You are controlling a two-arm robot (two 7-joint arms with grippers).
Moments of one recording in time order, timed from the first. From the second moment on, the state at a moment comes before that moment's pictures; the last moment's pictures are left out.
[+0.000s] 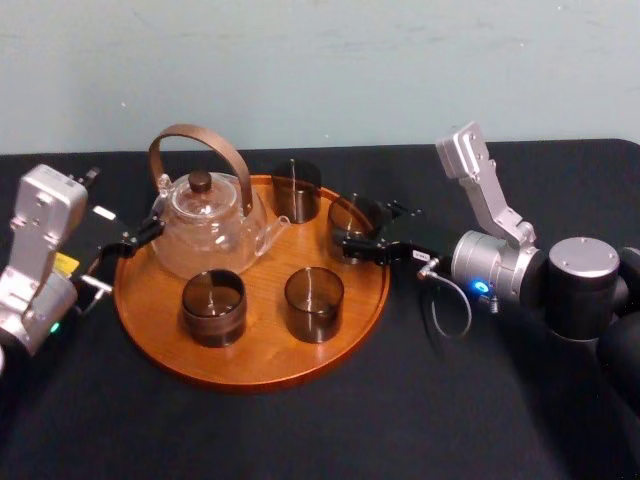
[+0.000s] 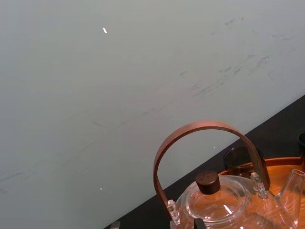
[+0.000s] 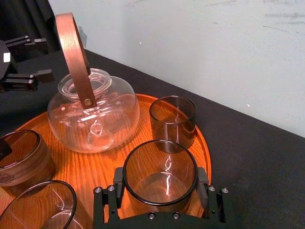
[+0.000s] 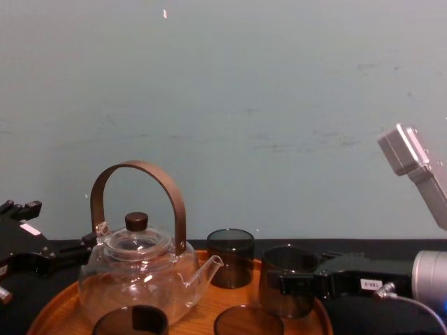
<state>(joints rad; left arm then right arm) -0.20 0.60 0.45 -1.41 -0.25 -0.12 0.03 0.50 0.30 -0.50 -1.04 0.39 0.09 0.57</state>
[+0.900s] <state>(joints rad) -0.20 0.60 0.45 -1.41 -0.25 -0.12 0.03 0.51 0.29 -0.51 -1.01 0.37 0.08 0.57</state>
